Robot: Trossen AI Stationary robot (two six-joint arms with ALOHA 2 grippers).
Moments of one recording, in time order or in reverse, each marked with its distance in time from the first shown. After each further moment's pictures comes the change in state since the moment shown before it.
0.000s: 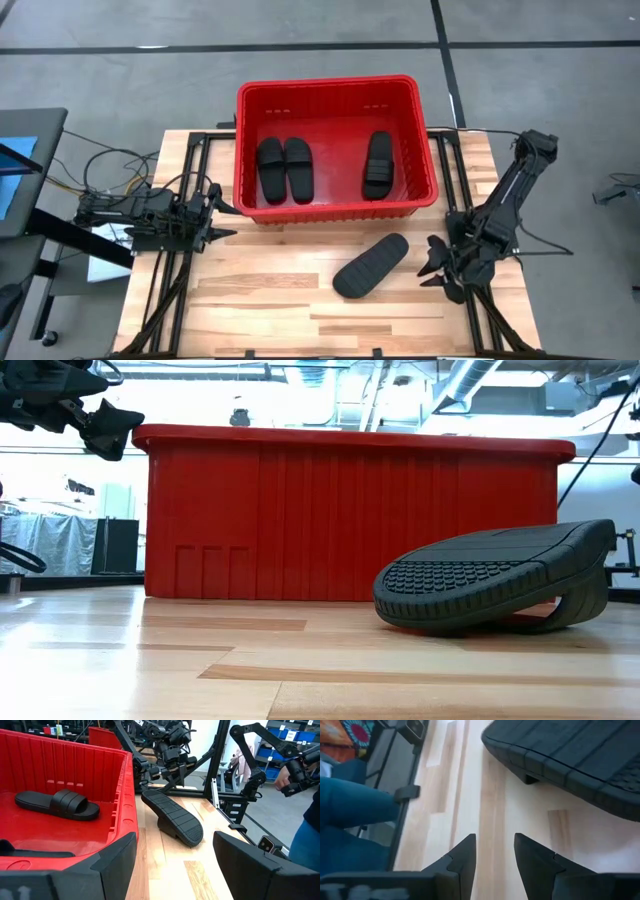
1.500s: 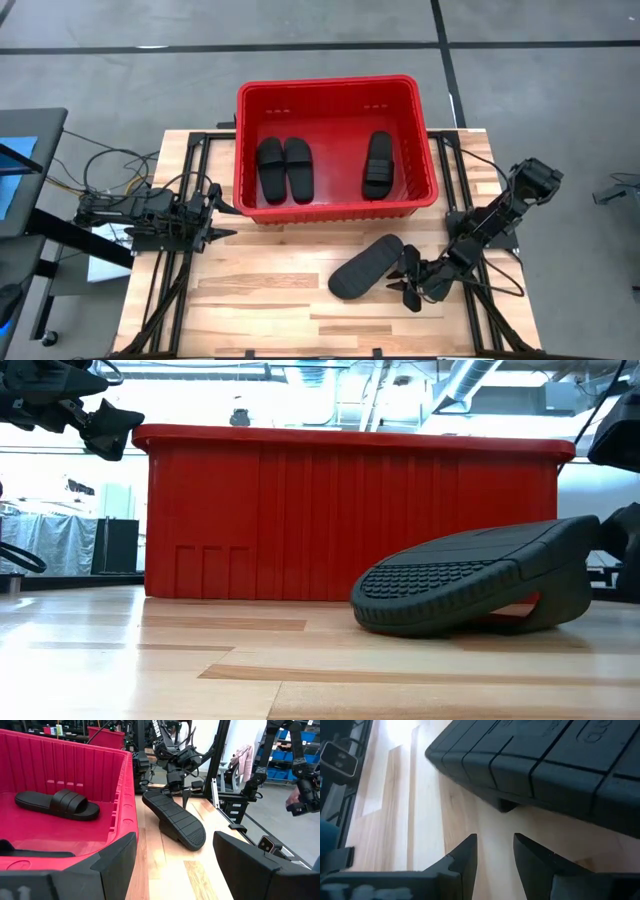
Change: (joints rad) left arm 0.000 0.000 0.000 0.000 0.000 0.000; right arm -0.198 0.604 0.001 0.576 0.063 0.022
